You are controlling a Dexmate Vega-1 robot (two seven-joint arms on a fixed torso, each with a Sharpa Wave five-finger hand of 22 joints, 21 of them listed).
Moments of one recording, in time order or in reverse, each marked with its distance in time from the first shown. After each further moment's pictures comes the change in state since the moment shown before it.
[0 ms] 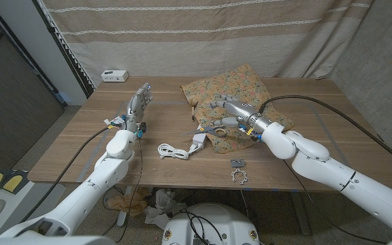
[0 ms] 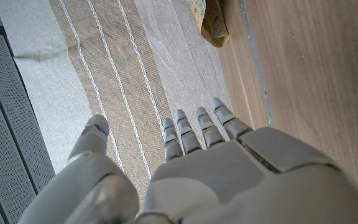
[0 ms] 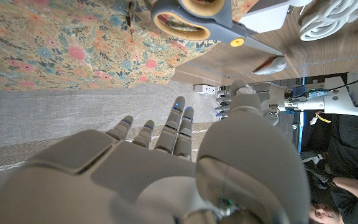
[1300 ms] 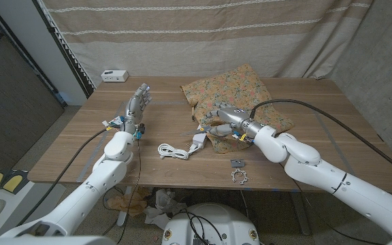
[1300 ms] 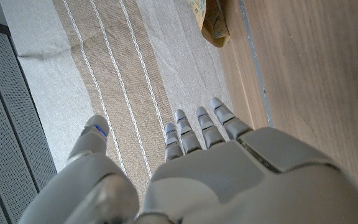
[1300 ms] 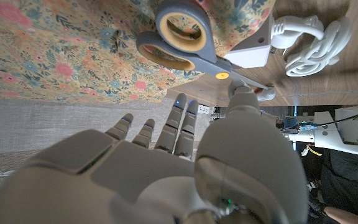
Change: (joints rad) left arm 0.014 0.008 -0.009 -0.006 -0.012 -0.011 -0.017; left_hand 0.000 0.000 -0.014 0.003 0.000 -0.069 -0.004 -0.038 0.000 0.007 0.000 -0.013 0.000 0.000 0.000 0.000 0.000 0.014 0.000 -0.026 0.000; right arm 0.035 0.027 -0.075 -0.006 -0.107 -0.068 0.084; right_hand 0.024 0.005 -0.017 0.025 0.000 0.088 -0.006 0.047 0.028 0.033 0.003 0.027 0.028 0.029 -0.007 0.000 0.005 0.011 0.000 0.008 0.000
